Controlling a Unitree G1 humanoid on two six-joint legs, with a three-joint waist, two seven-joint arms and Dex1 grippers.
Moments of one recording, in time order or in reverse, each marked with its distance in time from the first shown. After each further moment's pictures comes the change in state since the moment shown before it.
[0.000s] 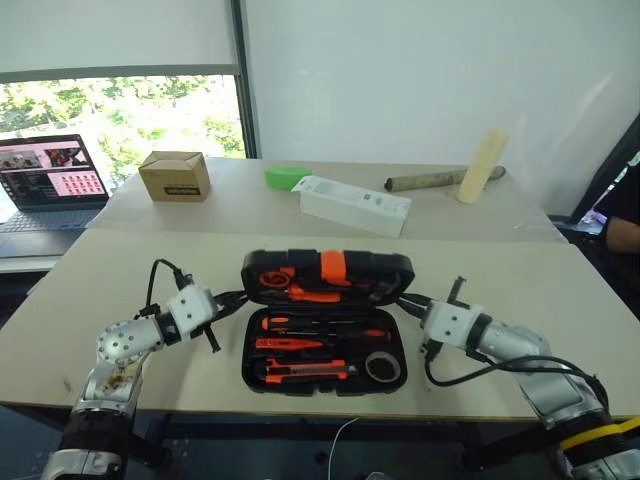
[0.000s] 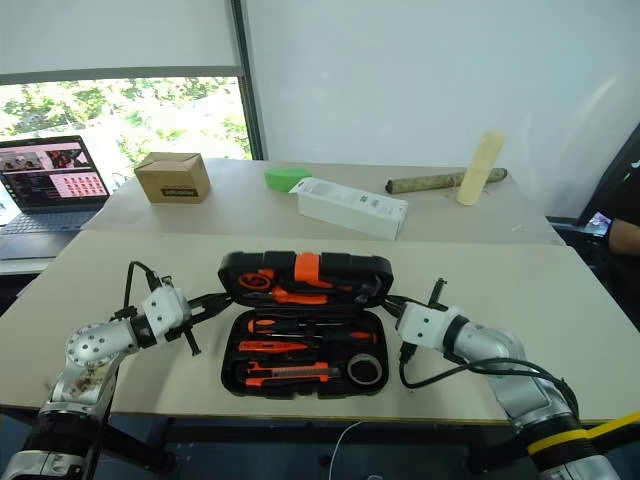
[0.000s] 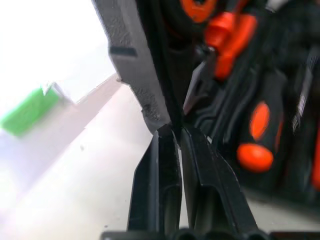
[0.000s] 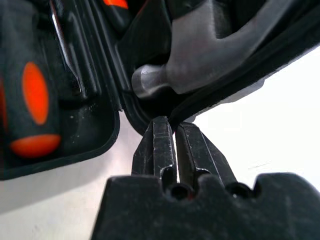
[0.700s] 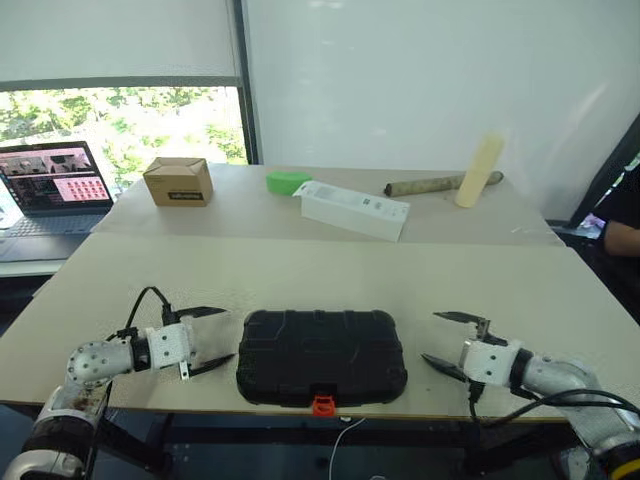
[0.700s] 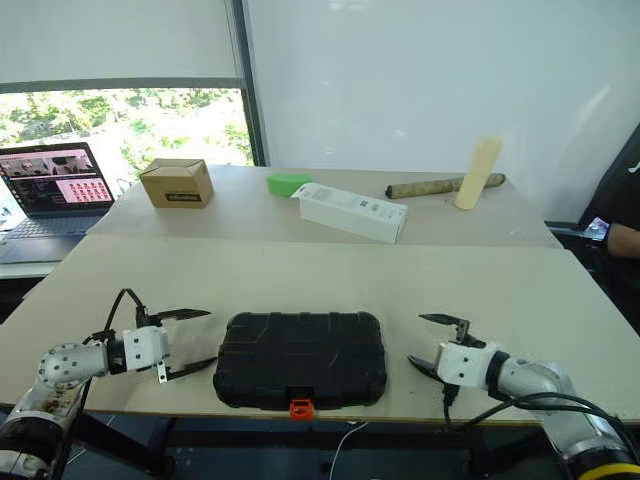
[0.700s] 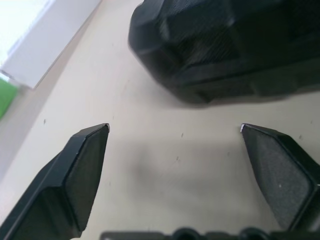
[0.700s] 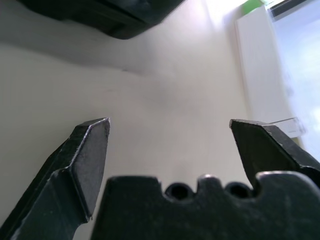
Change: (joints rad) left arm -0.022 0.142 -0.067 0.269 -0.088 -0.072 -0.131; right arm 0.184 -0.120 -0.067 0.053 0.202 -0.063 0.184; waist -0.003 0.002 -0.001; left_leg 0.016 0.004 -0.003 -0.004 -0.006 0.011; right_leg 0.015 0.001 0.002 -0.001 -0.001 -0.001
